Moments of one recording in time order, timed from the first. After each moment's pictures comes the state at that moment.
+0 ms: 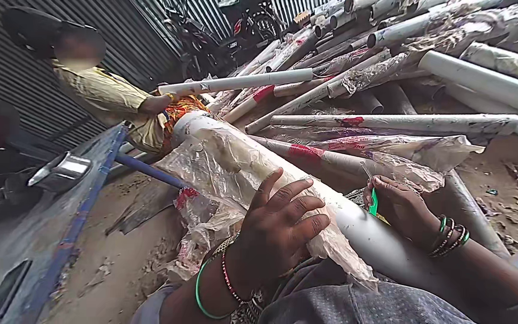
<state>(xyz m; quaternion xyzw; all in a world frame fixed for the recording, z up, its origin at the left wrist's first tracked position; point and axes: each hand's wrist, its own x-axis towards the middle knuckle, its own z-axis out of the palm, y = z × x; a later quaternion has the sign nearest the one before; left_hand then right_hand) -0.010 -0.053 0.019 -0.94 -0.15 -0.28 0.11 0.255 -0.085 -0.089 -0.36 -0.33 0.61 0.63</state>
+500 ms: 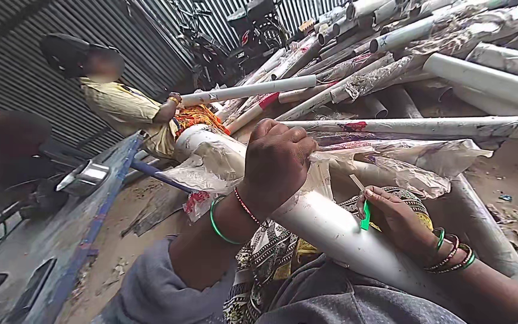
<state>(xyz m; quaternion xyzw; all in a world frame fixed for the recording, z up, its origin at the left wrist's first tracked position) 0.059 0.004 0.072 -0.90 -0.23 -0.27 0.23 0.254 -0.092 -0.091 -0.34 -0.35 0.61 0.62</state>
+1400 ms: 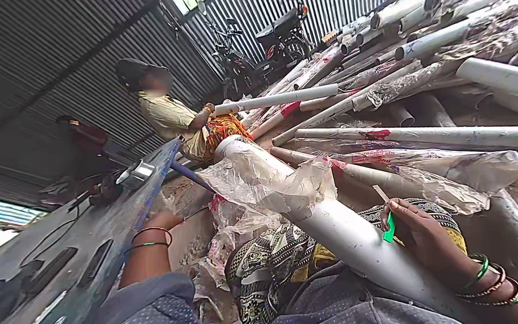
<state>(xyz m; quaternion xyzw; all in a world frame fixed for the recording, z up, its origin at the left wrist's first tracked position) -0.290 0.050 0.051 -0.44 -0.89 0.09 -0.01 0.250 -0.099 -0.093 -0.34 -0.32 0.60 0.65</state>
